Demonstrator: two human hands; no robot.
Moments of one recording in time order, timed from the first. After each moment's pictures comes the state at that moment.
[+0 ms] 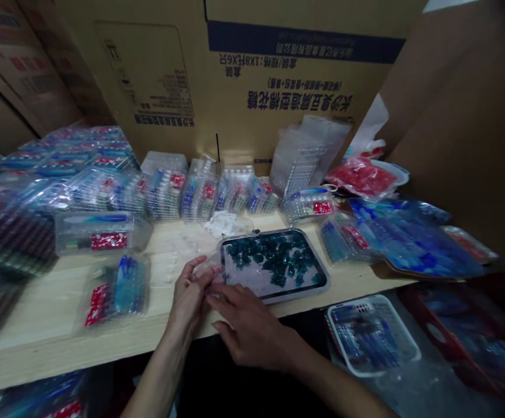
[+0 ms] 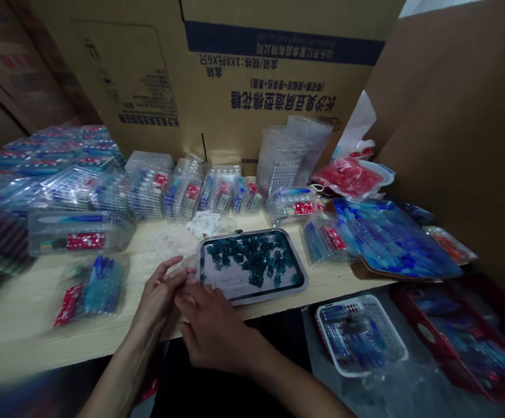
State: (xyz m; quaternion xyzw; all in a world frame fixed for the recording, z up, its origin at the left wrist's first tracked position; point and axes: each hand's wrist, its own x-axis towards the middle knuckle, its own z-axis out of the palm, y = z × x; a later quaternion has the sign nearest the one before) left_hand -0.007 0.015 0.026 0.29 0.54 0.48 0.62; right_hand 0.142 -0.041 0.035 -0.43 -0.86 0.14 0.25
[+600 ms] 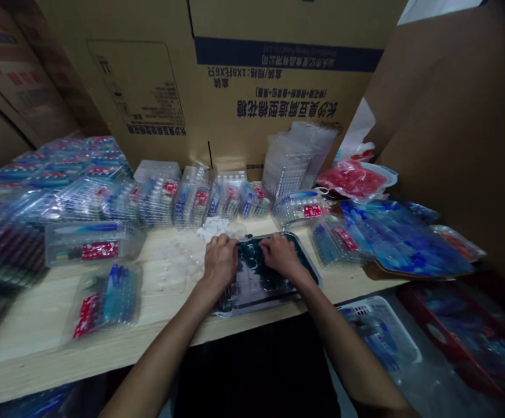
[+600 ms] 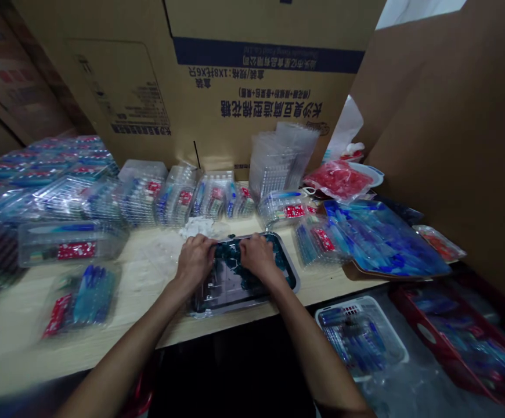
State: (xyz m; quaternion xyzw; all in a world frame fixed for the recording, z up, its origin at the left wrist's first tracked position) left_hand 0.065 0.087 0.015 0.83 0.54 0.15 0.02; right_hand 0.245 0.065 0.010 -0.72 -0.68 0.10 0.08
